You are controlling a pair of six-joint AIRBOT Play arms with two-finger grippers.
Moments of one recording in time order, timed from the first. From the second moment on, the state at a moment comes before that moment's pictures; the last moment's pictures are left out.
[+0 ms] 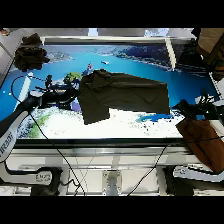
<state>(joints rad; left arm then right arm) 0.07 -1.47 0.93 0.45 -0.71 -1.06 -0.57 -1.39 0.86 -0.85 1.02 1.16</state>
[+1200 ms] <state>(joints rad) 0.07 -1.47 0.93 0.36 -0.71 -1.05 -0.57 -1.46 0.74 -0.61 0.82 1.17</state>
